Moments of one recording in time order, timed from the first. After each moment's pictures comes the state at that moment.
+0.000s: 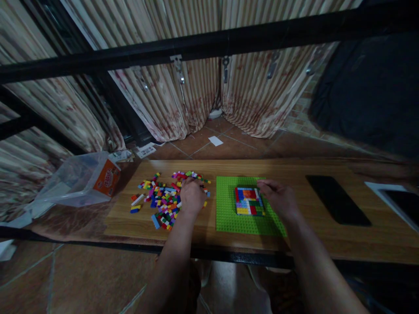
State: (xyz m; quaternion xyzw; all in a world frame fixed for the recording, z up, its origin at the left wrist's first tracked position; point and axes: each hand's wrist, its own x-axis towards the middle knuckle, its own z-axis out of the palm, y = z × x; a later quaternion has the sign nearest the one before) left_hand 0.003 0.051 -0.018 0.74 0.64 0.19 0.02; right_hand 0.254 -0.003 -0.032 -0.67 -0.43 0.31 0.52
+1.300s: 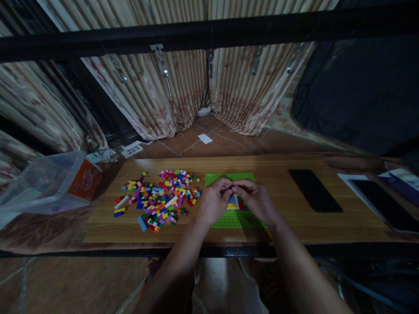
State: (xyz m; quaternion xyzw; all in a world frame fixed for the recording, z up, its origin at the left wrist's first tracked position) left_hand 0.077 0.013 -0.018 0.73 0.37 0.40 0.41; right_hand 0.222 -0.019 -0.019 -0.56 -0.54 0.37 0.51
